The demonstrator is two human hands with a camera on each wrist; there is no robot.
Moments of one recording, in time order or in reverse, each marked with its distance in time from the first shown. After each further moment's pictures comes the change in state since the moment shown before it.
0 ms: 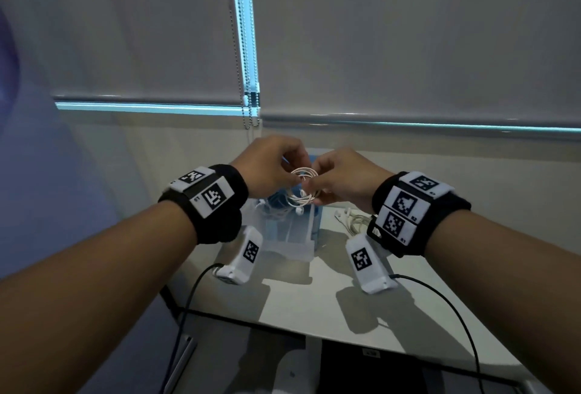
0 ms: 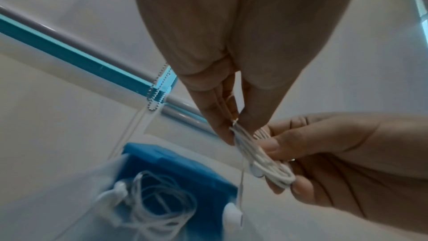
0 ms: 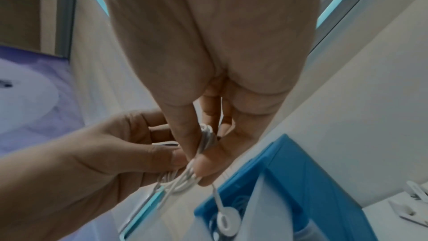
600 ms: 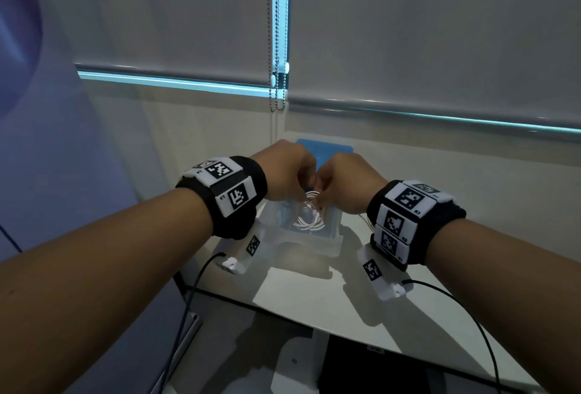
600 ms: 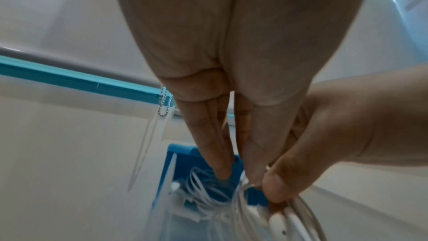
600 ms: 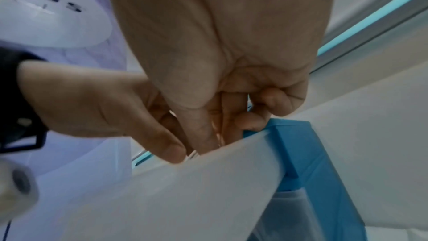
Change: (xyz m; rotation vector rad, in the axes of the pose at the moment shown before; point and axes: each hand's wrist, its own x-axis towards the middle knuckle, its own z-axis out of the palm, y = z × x) left_hand -0.007 -0.027 0.003 0.298 -0.212 -0.080; right_hand 0.026 0.007 0.039 -0.819 0.007 -0.137
